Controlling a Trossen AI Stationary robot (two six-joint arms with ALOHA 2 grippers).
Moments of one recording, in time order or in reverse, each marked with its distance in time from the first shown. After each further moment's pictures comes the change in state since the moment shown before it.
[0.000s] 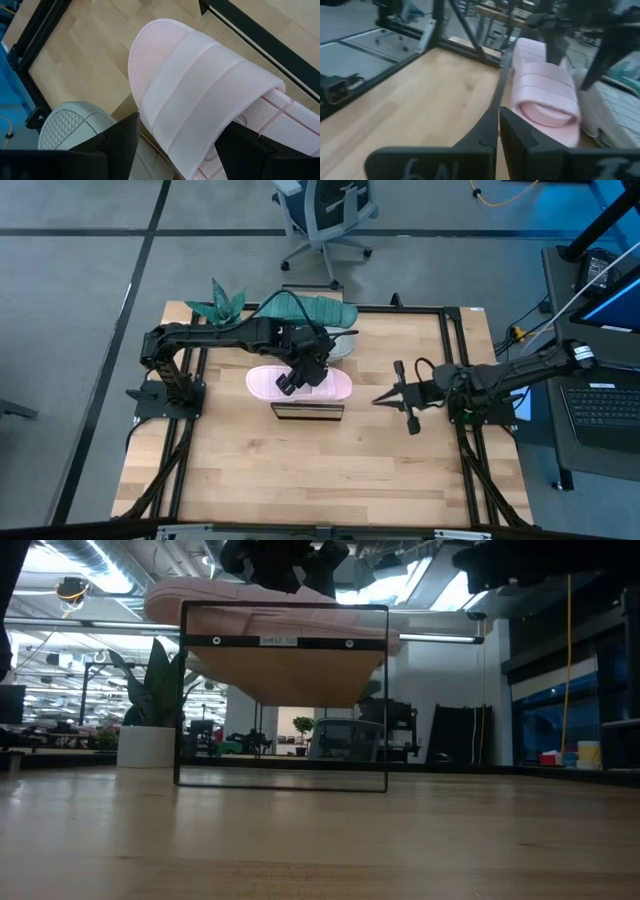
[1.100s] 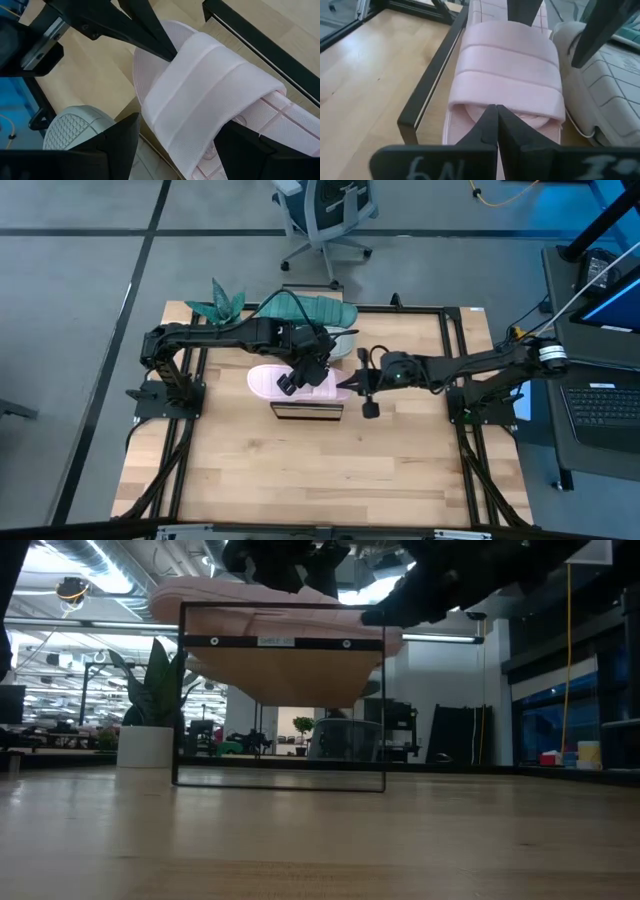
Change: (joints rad) left arm 0.000 0.000 0.000 0.020 -0.001 -0.002; right arm -0.192 0.475 0.270 0.013 -0.037 0.027
